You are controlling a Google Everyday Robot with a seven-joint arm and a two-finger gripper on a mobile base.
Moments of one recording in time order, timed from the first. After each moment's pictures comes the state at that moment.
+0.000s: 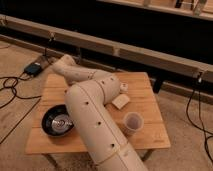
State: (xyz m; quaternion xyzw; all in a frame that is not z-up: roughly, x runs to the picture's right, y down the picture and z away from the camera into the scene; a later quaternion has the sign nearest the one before) arm -0.178 0.013 1.010 -0.27 0.11 0.09 0.95
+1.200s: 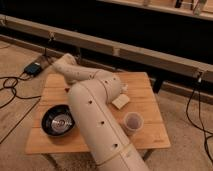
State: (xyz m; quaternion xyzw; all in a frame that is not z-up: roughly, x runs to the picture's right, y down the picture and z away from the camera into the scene) arm -0.192 0.004 1.007 -0.27 0.05 0.04 0.96
